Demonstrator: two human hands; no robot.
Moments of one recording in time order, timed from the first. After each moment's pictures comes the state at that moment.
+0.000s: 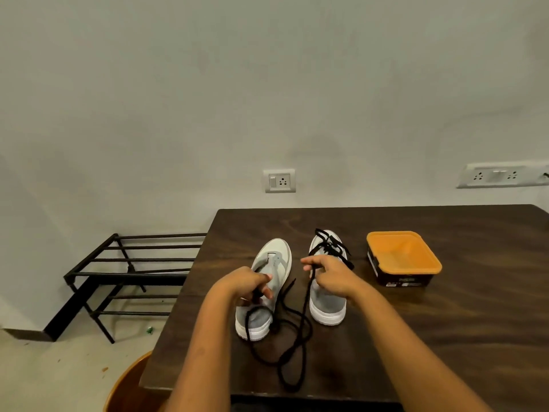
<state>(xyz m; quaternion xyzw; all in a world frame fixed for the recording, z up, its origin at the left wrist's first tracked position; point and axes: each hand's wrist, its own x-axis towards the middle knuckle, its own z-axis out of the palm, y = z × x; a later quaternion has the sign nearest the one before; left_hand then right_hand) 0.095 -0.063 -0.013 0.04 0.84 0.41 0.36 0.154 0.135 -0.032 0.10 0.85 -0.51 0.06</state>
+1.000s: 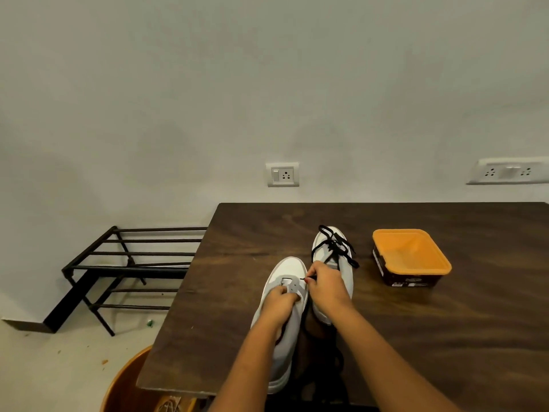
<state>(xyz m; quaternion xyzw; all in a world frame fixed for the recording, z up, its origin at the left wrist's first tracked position) 0.119 -0.003 -0.099 -0.05 0.78 0.56 0.27 0.137 0.111 -0.086 0.19 0.91 -0.35 -0.07</state>
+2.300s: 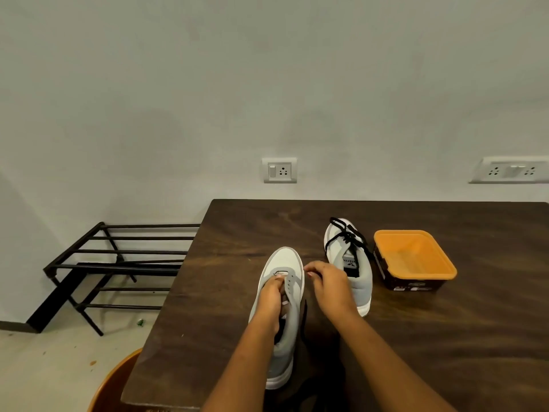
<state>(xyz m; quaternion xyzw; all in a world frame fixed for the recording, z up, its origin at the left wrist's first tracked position) 0.090 0.008 -0.105 -0.16 0.61 0.73 0.27 0.122 0.129 -0.105 0.14 0.90 -0.37 -0.16</state>
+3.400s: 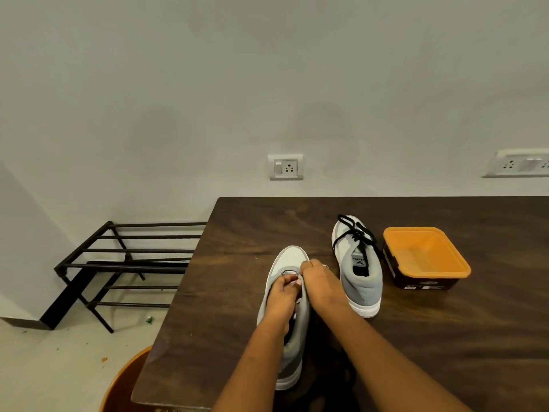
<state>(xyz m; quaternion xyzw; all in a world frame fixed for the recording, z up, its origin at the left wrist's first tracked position) 0.084 0.011 -0.123 -0.08 0.71 0.66 0.24 0.091 0.108 -0.107 0.11 0.98 -0.14 0.00</state>
